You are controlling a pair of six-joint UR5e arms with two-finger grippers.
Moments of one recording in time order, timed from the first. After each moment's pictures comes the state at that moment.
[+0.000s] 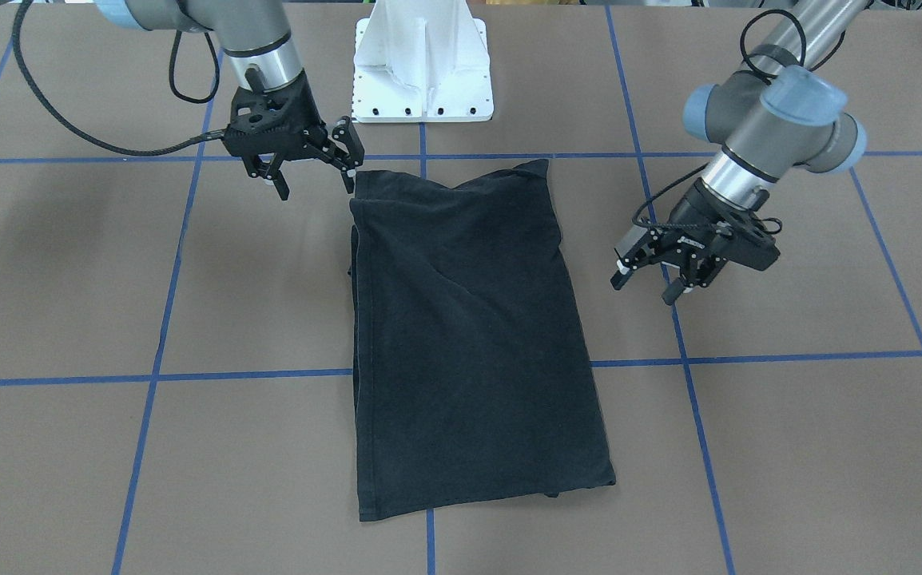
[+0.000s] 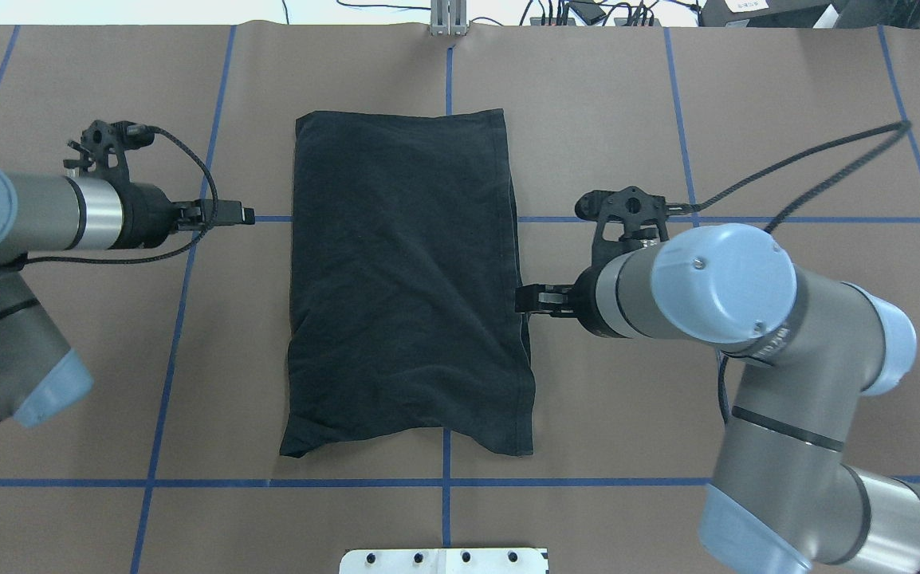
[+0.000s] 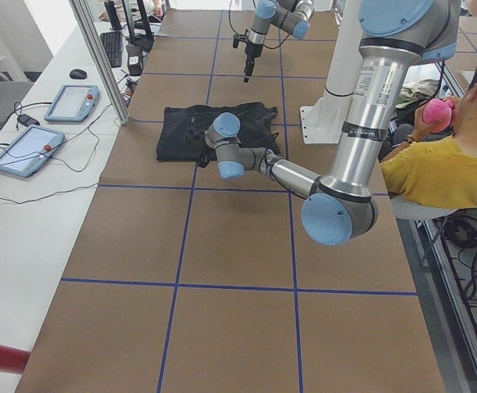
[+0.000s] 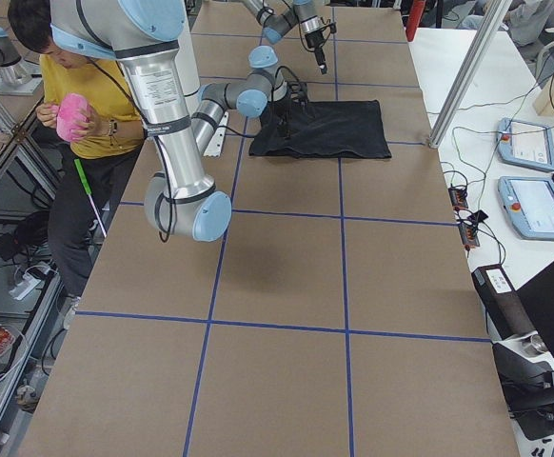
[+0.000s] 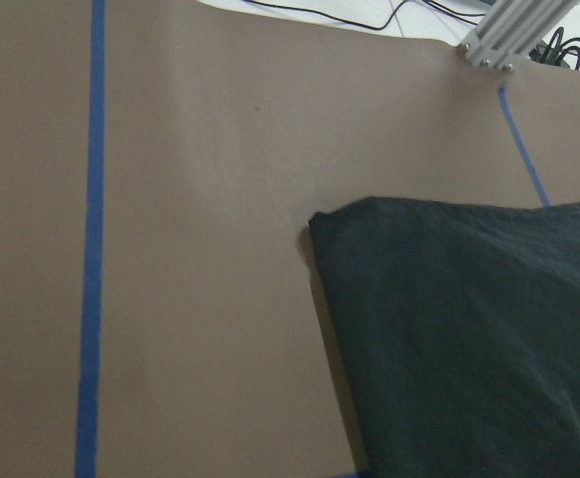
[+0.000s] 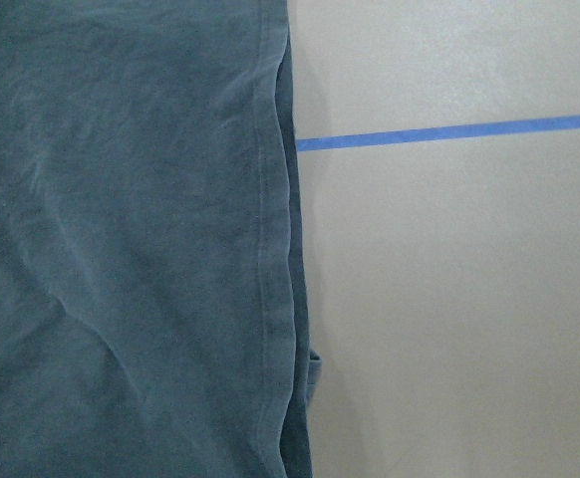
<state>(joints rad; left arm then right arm) -0.70 -1.76 -1.71 -2.53 -1.83 -1.29 0.47 -1.23 2.09 -1.43 1.66 1.35</state>
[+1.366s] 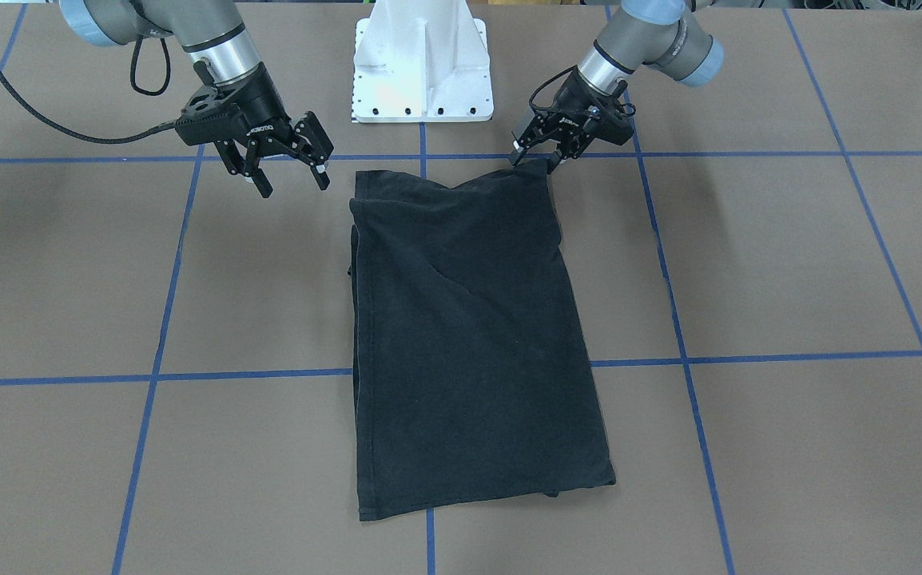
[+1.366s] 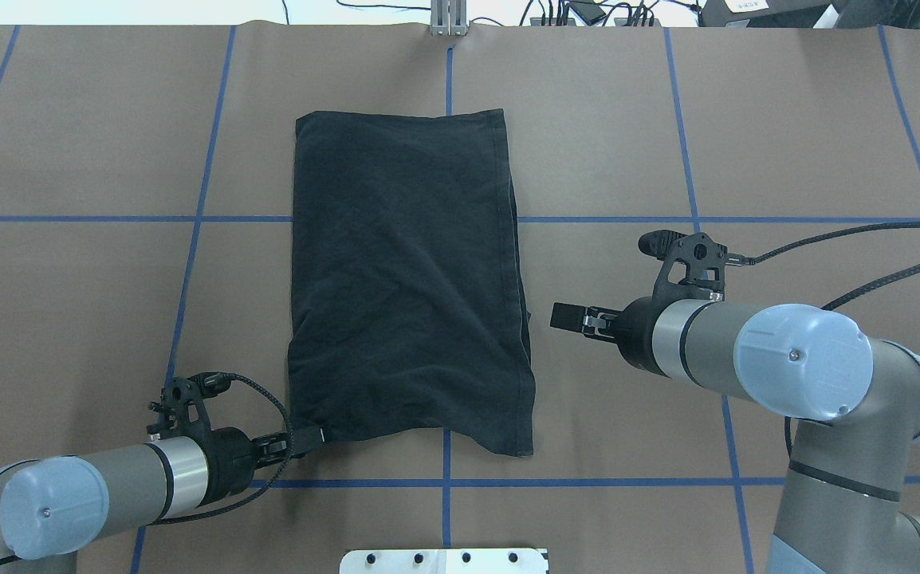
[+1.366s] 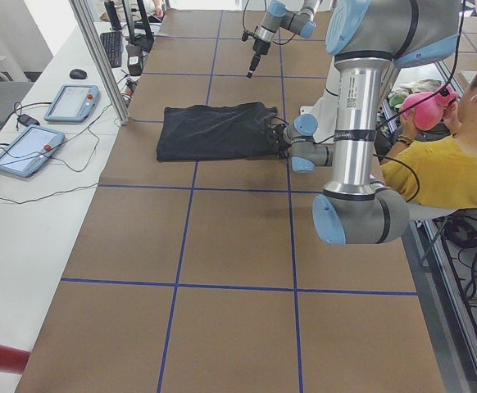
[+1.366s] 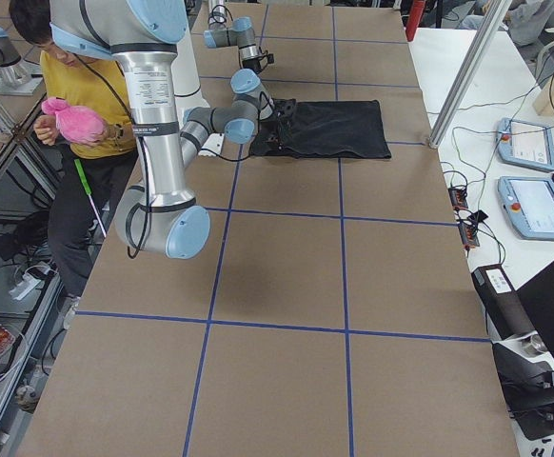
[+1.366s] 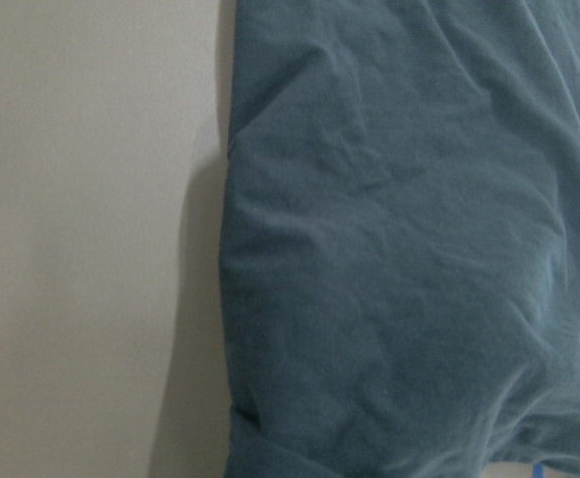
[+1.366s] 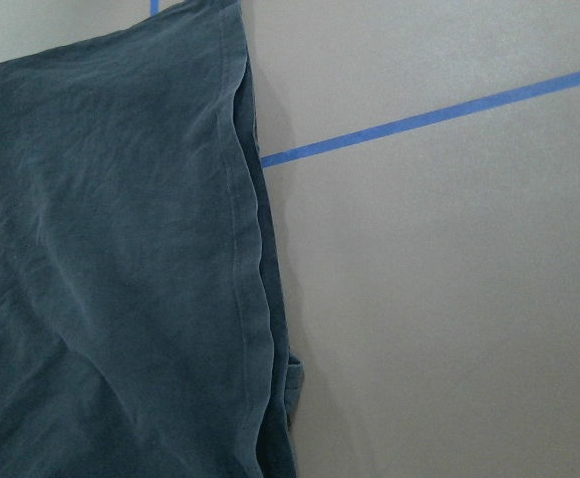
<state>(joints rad) -0.16 -1.63 -1.88 -2.53 -1.44 -1.68 0.41 -1.38 2.11 -1.20 1.54 1.49</state>
